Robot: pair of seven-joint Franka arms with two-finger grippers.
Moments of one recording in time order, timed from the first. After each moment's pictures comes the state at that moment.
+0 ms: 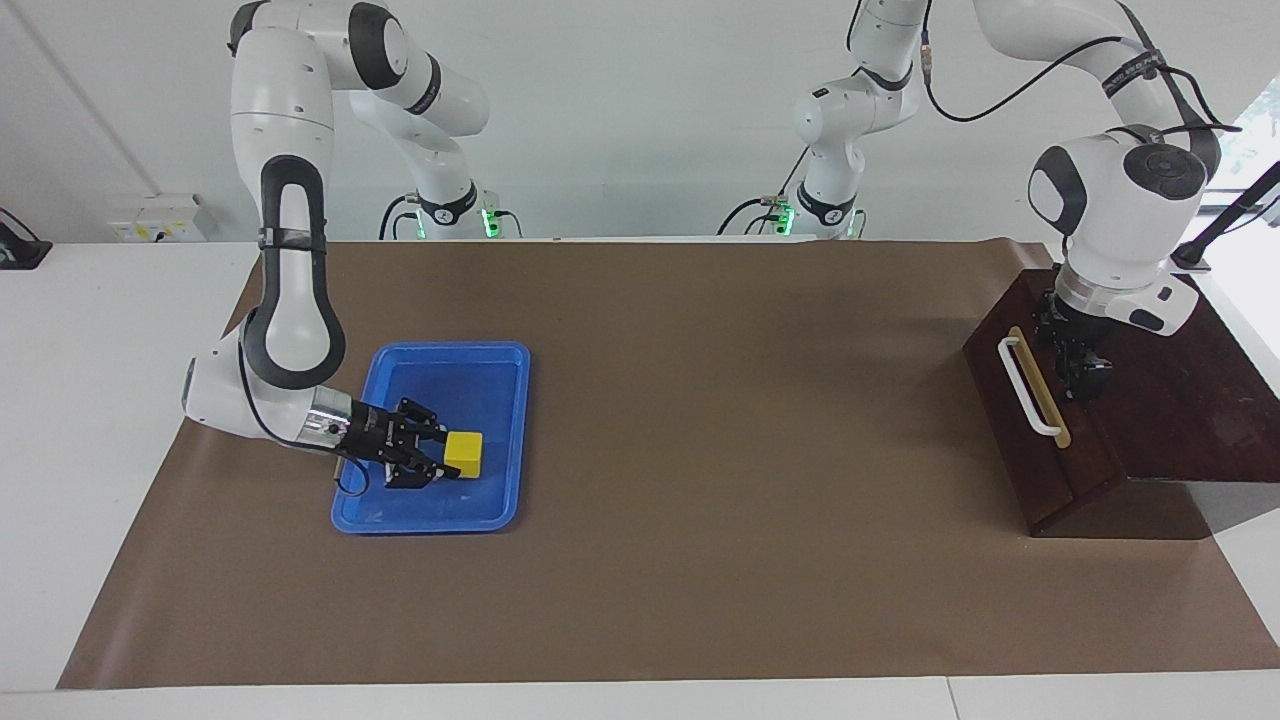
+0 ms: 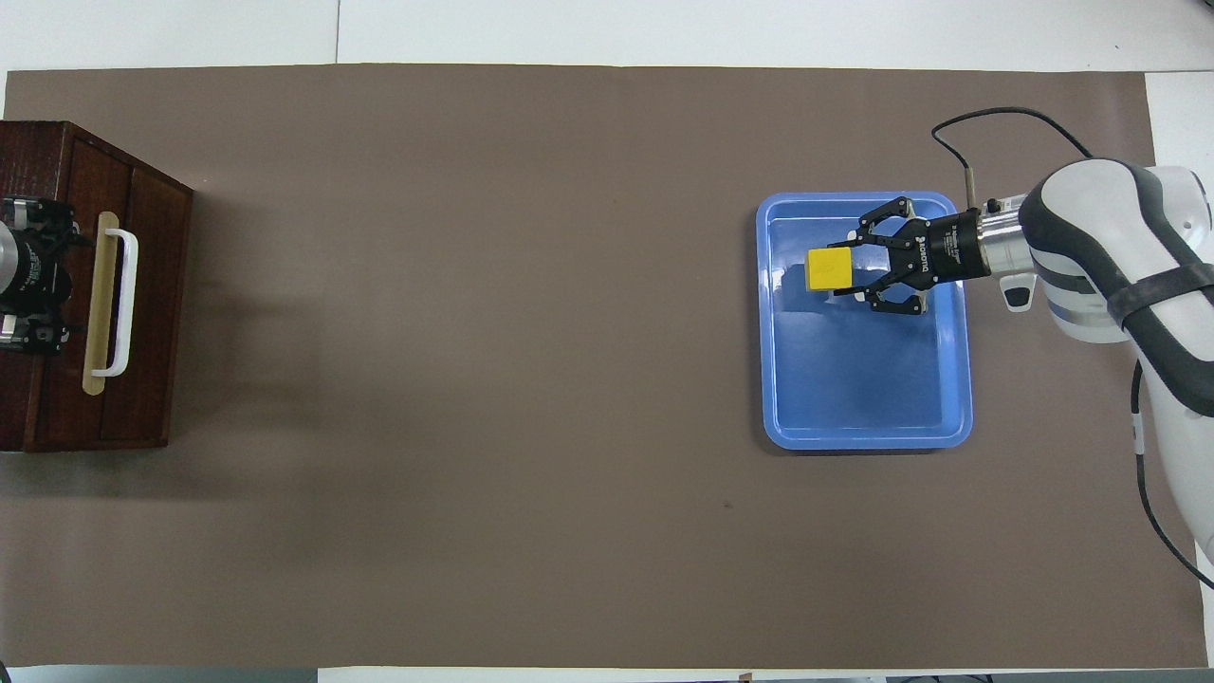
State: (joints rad) left arm 0.28 0.08 -0.19 -1.93 0.22 2.11 -1.44; right arm -0.15 0.54 0.04 -1.77 0.89 1.97 0.78
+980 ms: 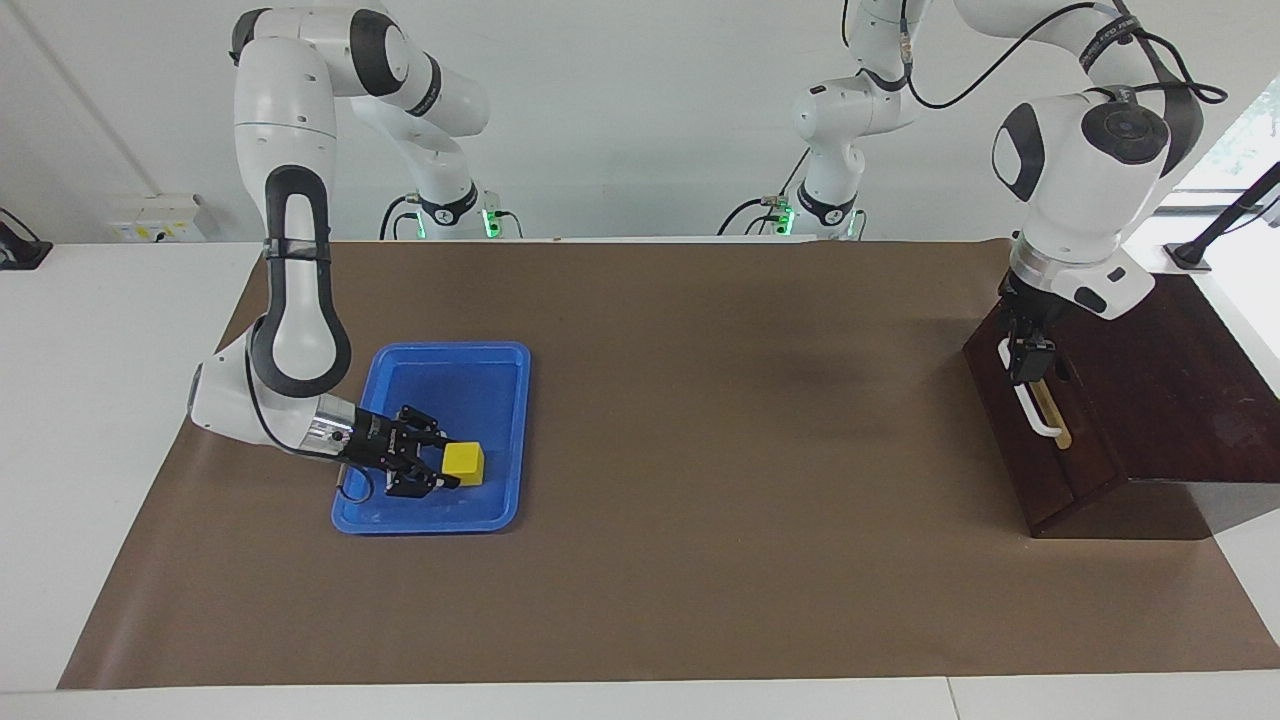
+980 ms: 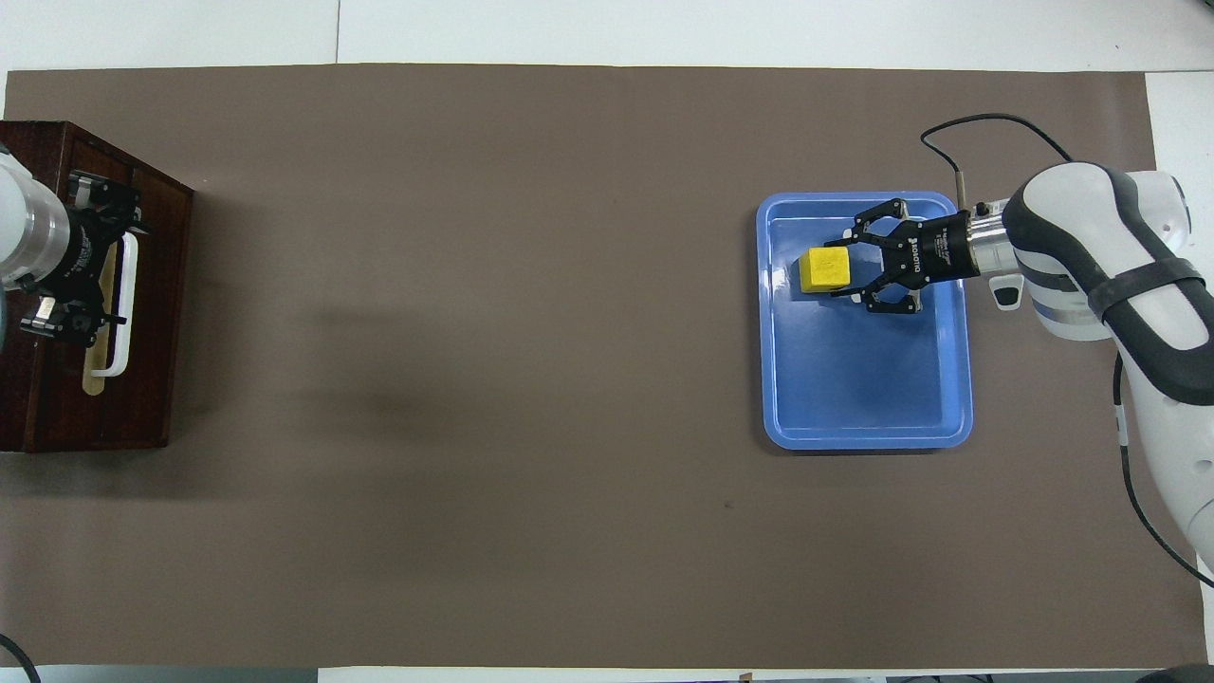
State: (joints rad) left arm 0.13 0.05 -0.21 -1.81 0.17 1.88 -1.30; right arm -0.15 0.55 0.05 -1.76 0.89 1.99 0.78
